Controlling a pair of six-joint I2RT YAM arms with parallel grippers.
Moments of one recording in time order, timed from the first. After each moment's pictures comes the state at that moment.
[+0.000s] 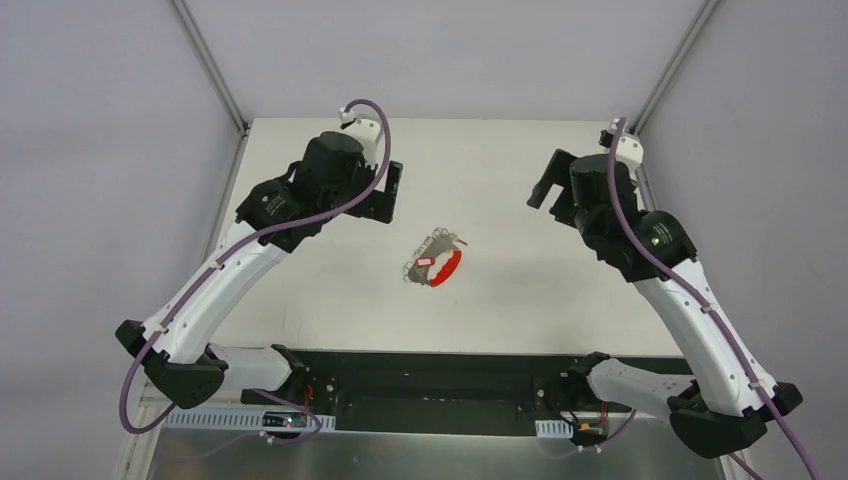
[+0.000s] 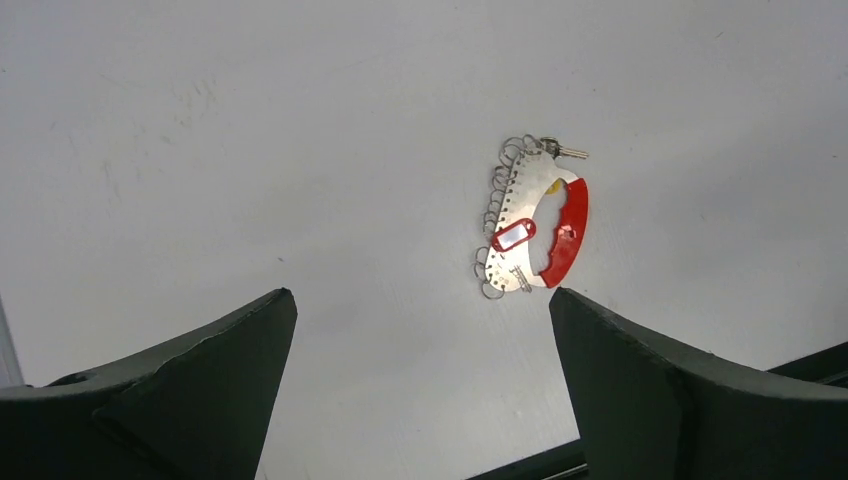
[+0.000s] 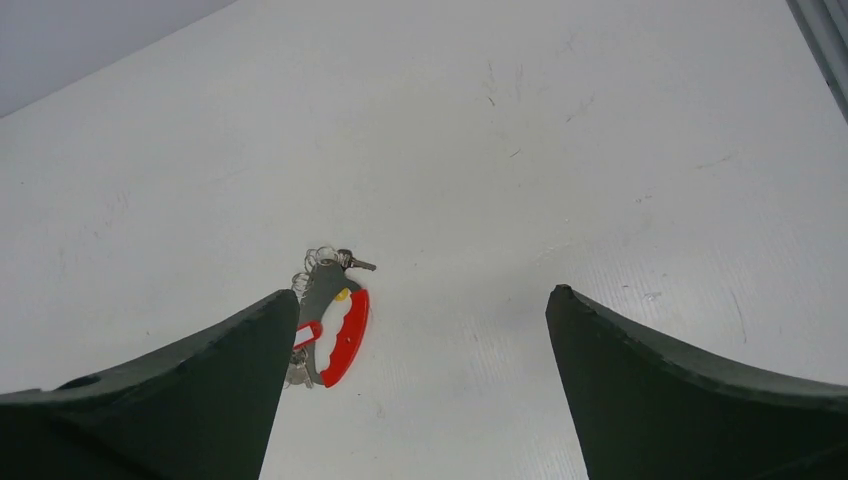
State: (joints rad) left arm -0.70 1.28 1.58 -0.91 -0.32 -0.18; right arm 0.58 1.10 1.45 -0.97 0.56 0.67
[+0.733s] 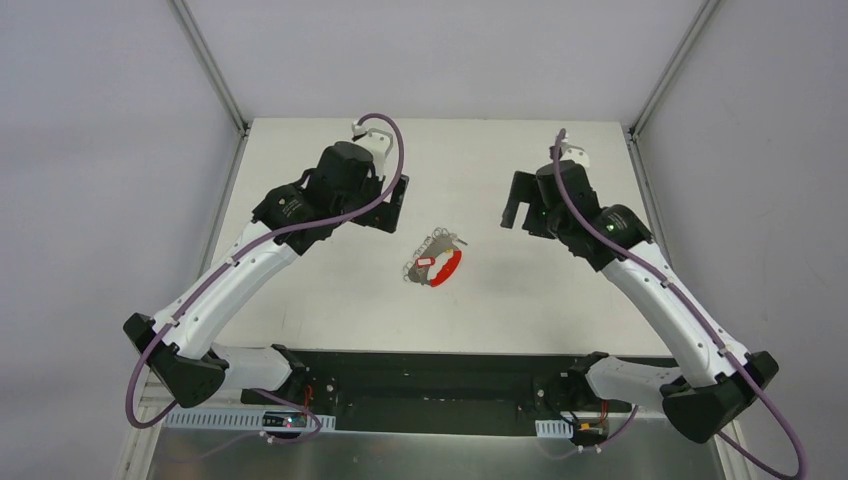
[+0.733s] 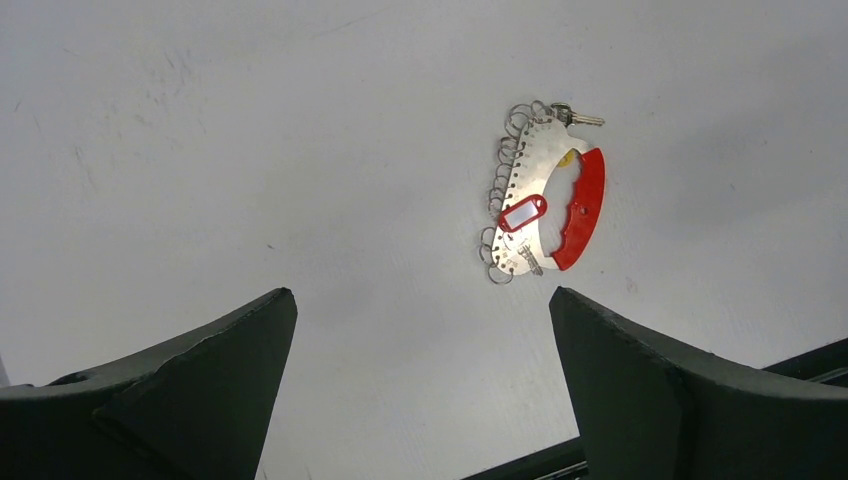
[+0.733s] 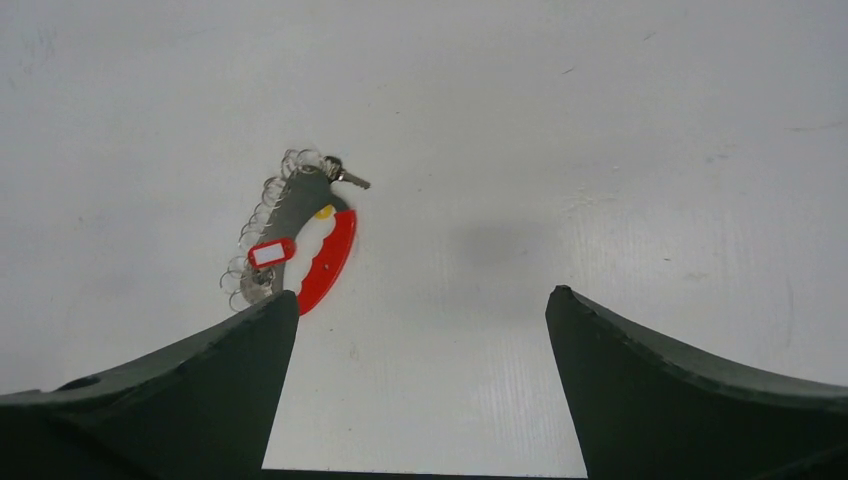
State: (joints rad) left arm -0.70 1.27 1.45 -0.85 -0.29 -0.18; right arm 0.58 1.14 1.29 -0.91 0.40 0.60
